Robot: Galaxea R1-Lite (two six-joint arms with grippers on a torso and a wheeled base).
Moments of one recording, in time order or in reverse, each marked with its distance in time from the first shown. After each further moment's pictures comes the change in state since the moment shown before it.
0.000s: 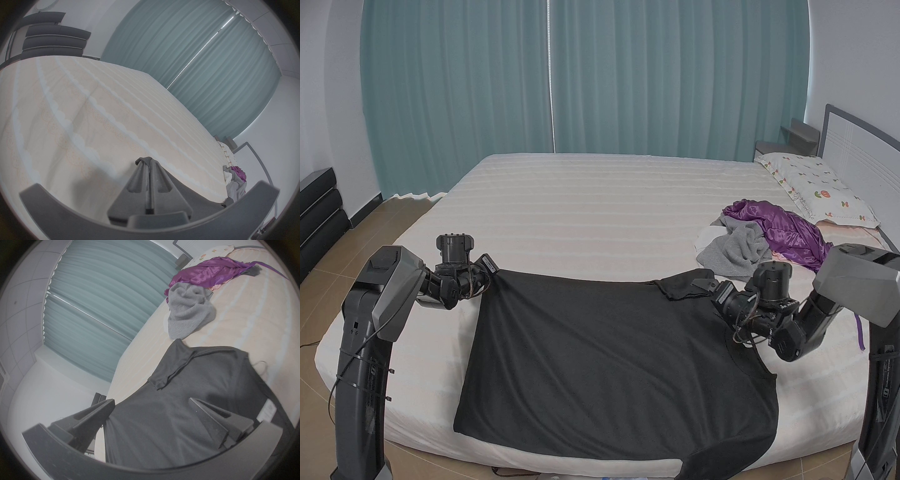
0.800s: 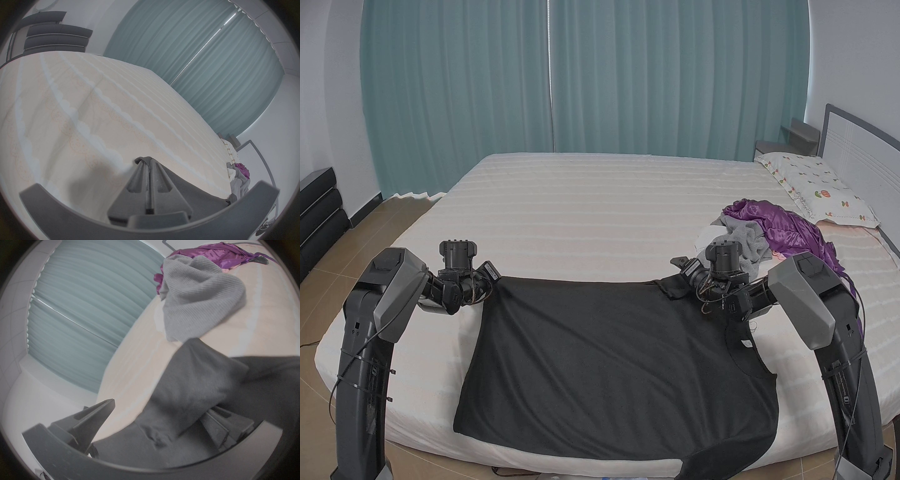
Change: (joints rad) left arm -0.012 0.002 0.042 -0.002 0.015 -0.001; right arm 0.013 0.384 -0.877 0.528 -0.152 0.063
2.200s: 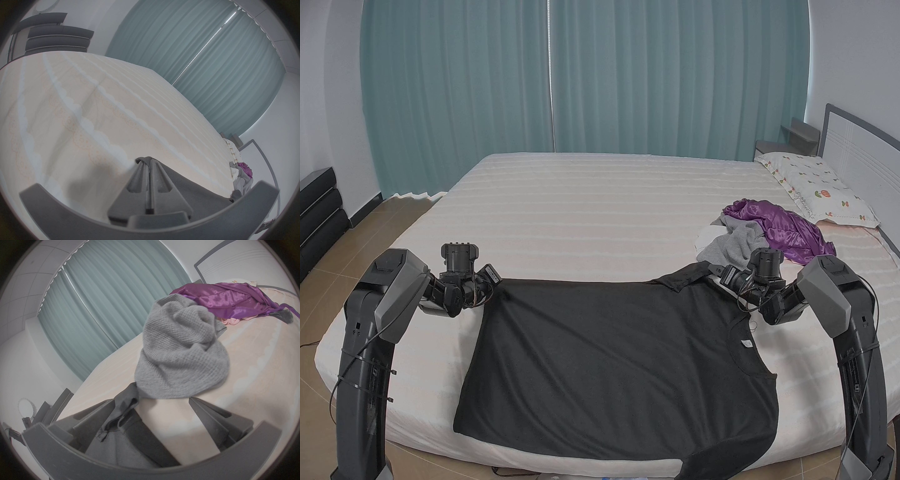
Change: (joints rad) left arm -0.005 0.001 0.021 -0.009 0.026 0.004; right arm -0.196 0.016 0.110 -0.181 0.096 -0.439
